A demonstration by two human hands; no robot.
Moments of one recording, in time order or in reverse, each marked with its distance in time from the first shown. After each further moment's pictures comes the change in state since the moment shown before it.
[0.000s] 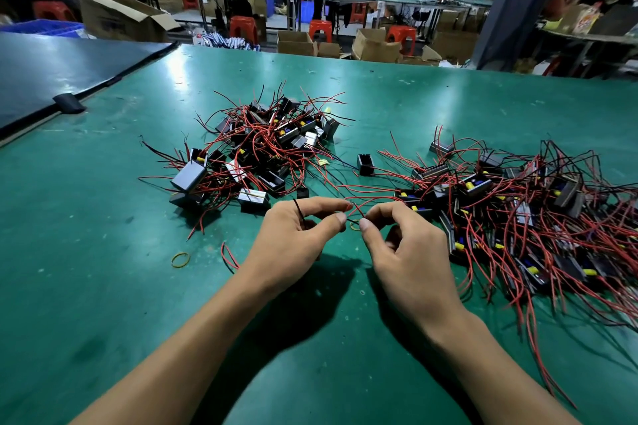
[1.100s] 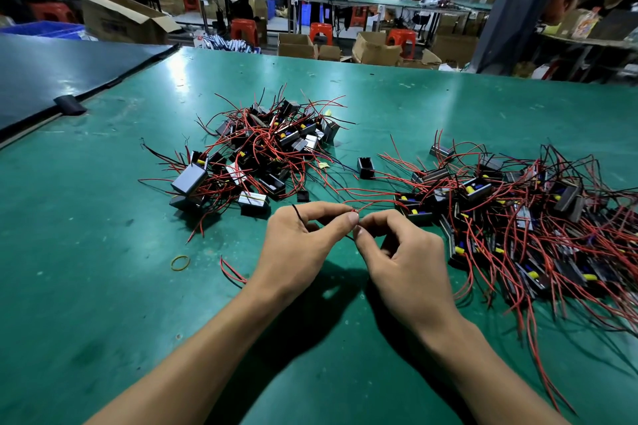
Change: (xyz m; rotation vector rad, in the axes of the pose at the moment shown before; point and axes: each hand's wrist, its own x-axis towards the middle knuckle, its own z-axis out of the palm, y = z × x) left_hand -0.004 0.008 0.013 -0.047 0.120 0.051; right_hand -0.003 -0.002 0.005 0.004 -0.007 0.050
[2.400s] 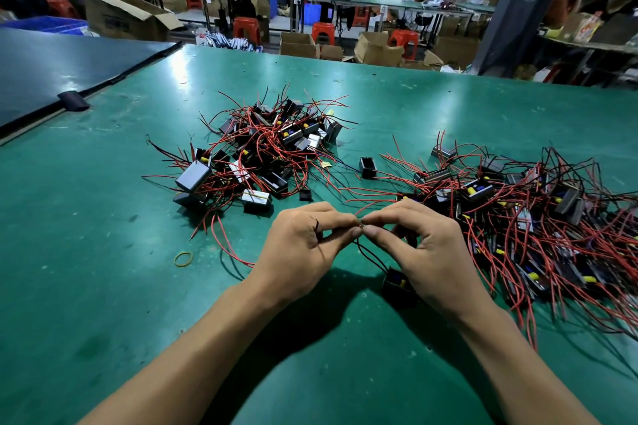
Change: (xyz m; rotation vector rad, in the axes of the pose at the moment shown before) left_hand 0.007 -0.015 -0.010 0.370 -0.078 0.522; right_hand 0.019 -0.004 -0.031 0.107 -0.158 -0.225
